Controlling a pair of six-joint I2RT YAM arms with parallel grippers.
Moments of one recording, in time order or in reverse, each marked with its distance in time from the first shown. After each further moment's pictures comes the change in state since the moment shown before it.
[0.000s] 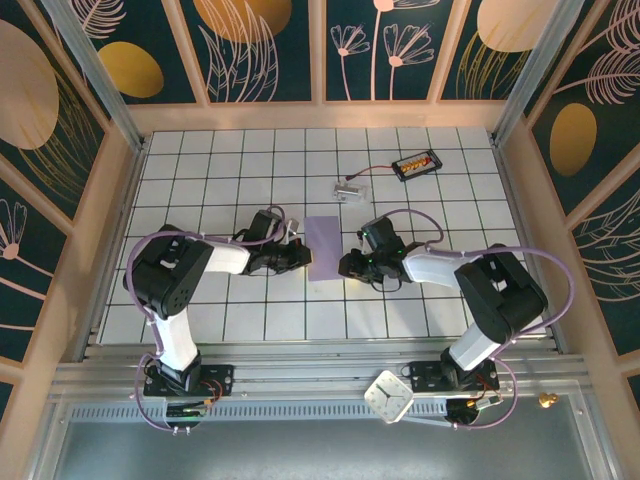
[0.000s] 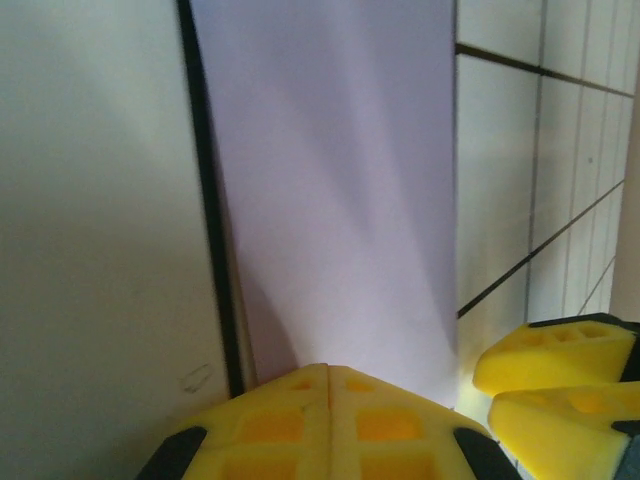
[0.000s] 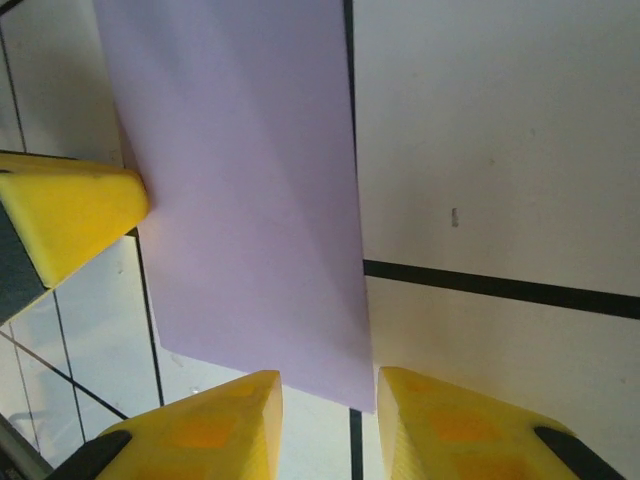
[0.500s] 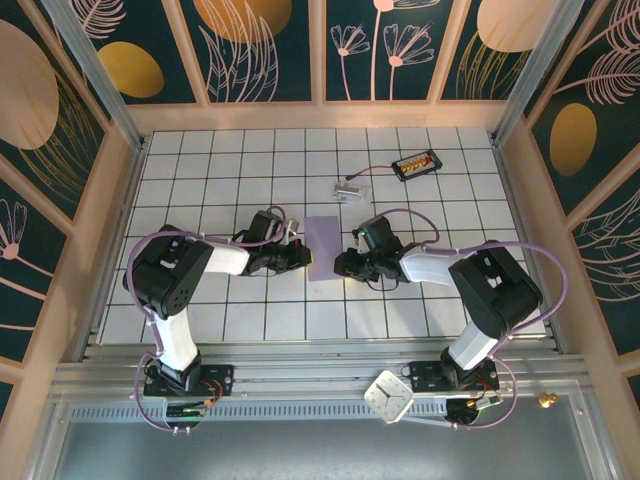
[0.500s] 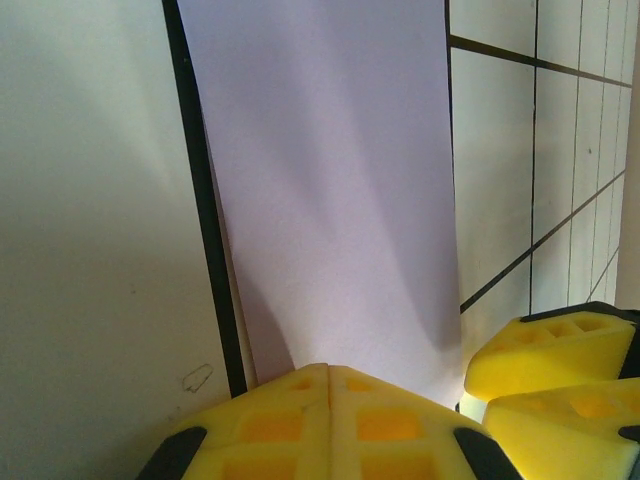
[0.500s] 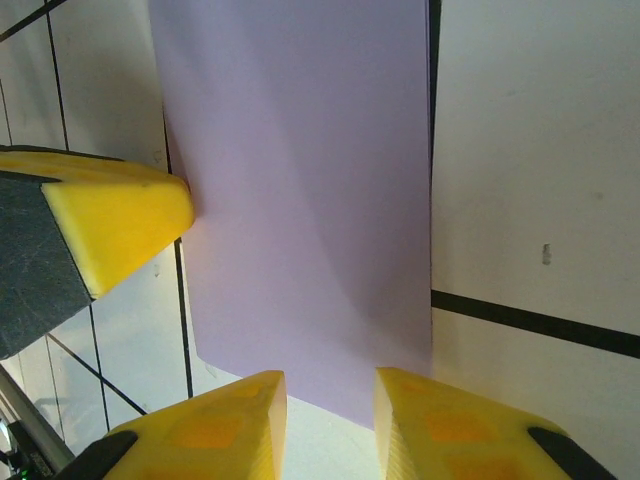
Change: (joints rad) left arm 0.000 0.000 -0.008 0.018 0.000 0.029; right arm 0.007 0.031 0.000 0.084 -0.051 0.000
